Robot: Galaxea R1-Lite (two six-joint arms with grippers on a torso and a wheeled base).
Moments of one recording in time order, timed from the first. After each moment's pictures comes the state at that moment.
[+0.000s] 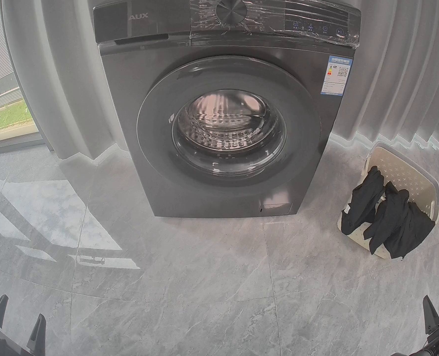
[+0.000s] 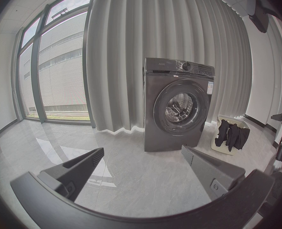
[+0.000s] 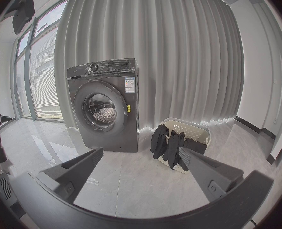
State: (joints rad) left arm 0.00 0.02 -0.02 0.00 -0.01 0.00; right arm 0.00 0.02 -0.02 -0.01 0.01 -0.01
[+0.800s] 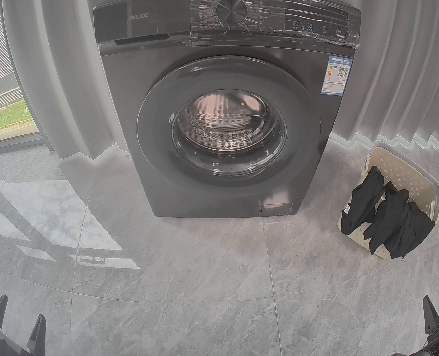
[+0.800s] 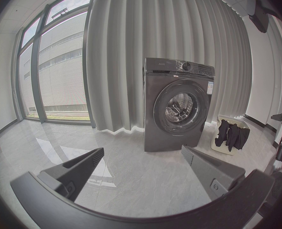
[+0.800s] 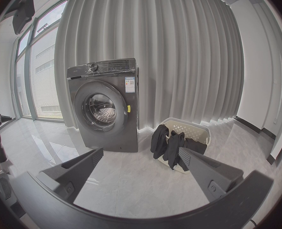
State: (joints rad) left arm 0.00 0.02 -0.02 0.00 -0.01 0.00; right arm 0.00 0.02 -0.02 -0.01 0.01 -0.01
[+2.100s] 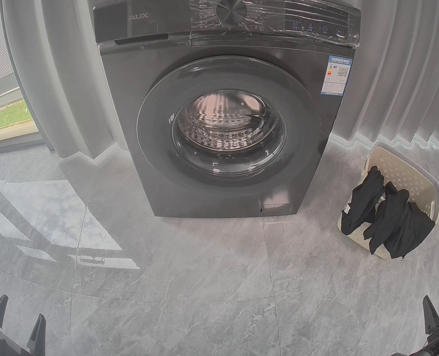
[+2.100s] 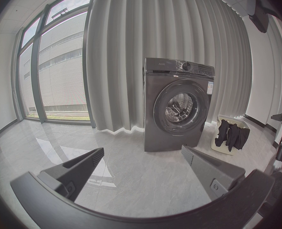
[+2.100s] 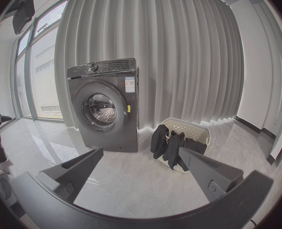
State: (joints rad) left arm 0.00 0.02 -0.02 0.00 -0.01 0.00; right arm 0.00 0.02 -0.02 -0.01 0.01 -0.01
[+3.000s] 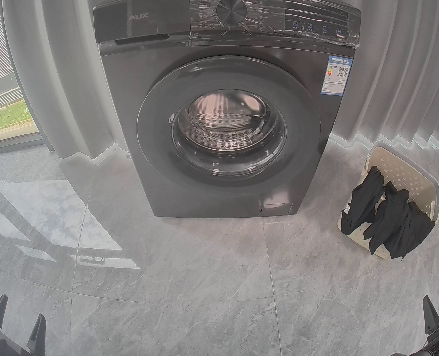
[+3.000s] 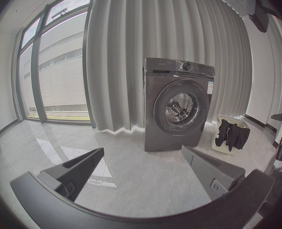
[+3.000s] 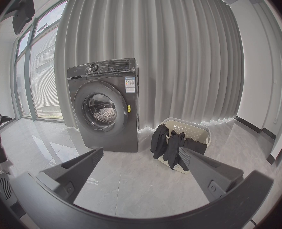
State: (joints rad) left arm 0.00 0.02 -0.02 0.00 -0.01 0.00; right arm 0.00 0.02 -0.02 -0.01 0.01 -0.01
